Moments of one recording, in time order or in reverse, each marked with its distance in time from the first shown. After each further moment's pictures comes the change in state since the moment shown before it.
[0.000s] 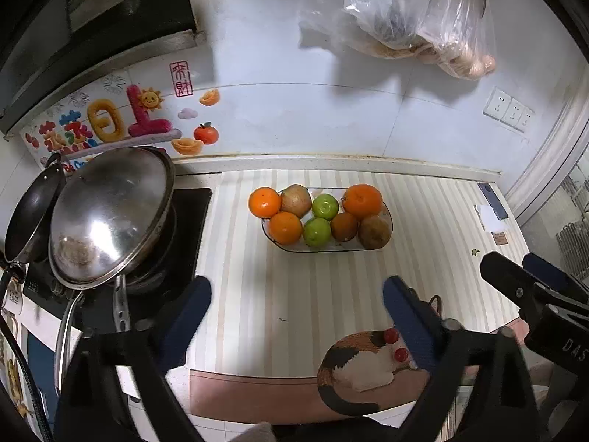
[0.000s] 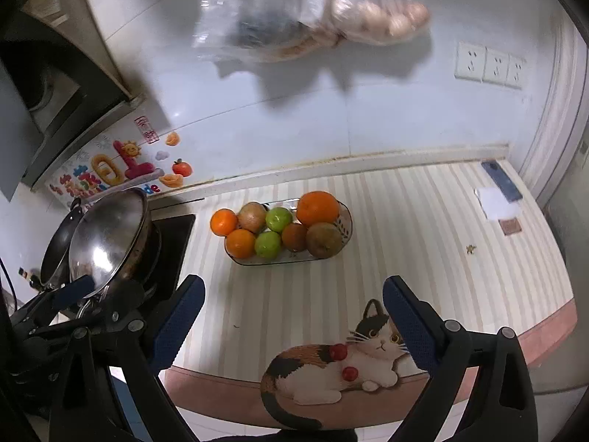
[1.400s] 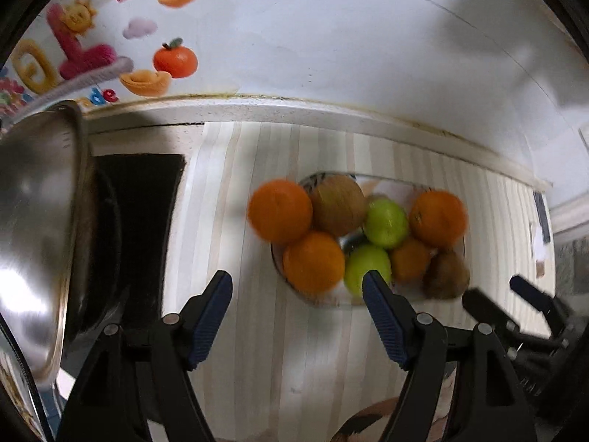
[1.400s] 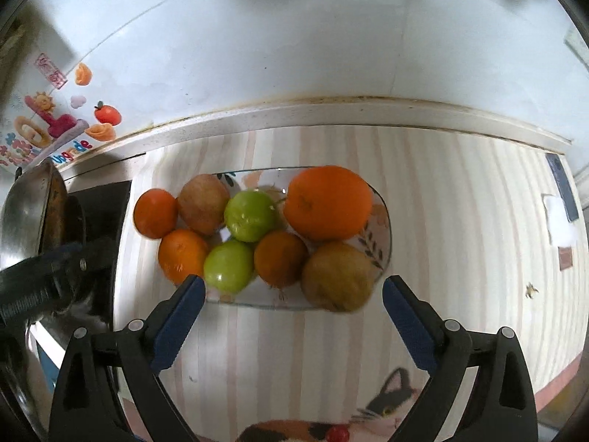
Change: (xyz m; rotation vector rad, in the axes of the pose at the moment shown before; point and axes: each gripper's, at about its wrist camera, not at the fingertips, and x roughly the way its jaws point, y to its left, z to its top) left arm 0.209 0.044 0.084 -0.105 0.321 -0.011; right arm 0.262 0.014 0.075 -0.066 0.322 -0.058
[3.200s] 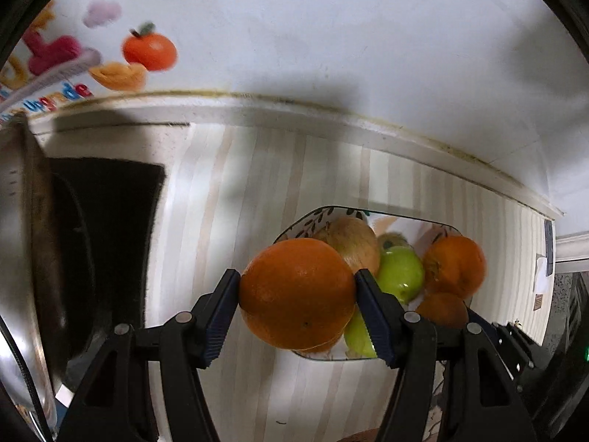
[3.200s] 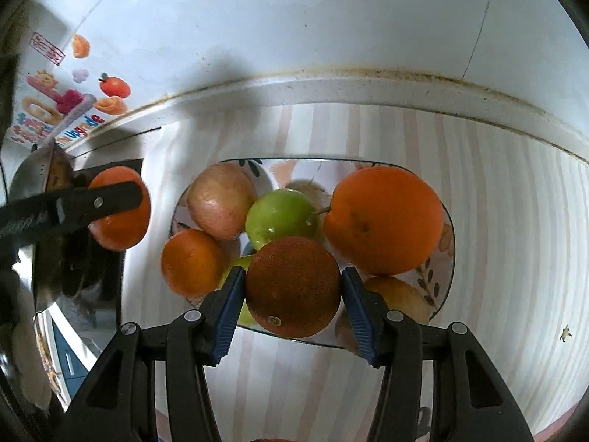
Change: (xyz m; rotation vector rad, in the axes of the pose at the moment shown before) left arm 0.068 0.007 0.073 -0.090 0.133 -0.021; right arm 0.075 0.010 0.038 -0.069 0.138 0.132
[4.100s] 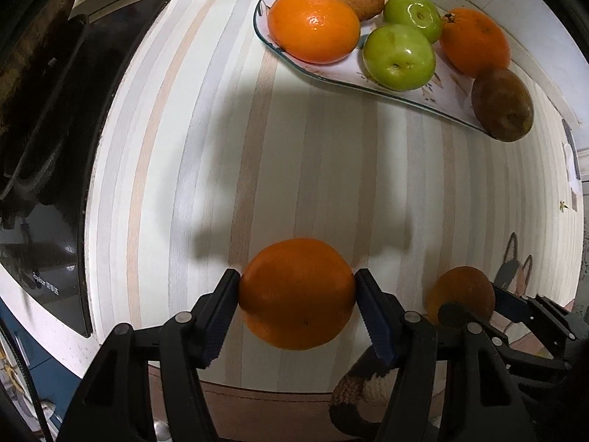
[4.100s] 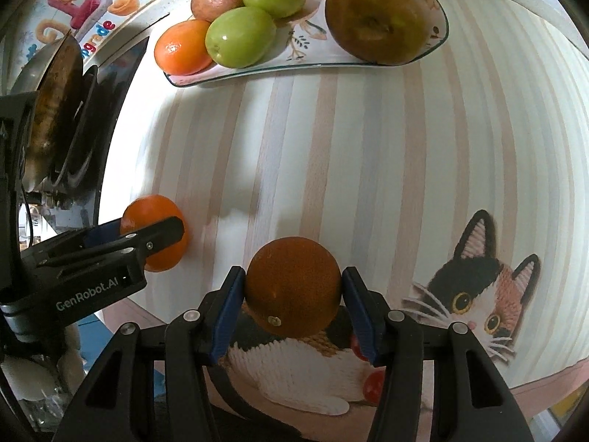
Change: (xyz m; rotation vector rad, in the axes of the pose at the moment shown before) left arm 0.058 -0.010 -0.207 0.040 0.109 0.051; right arm 0.025 -0.011 -0.188 0.016 0.163 0.050
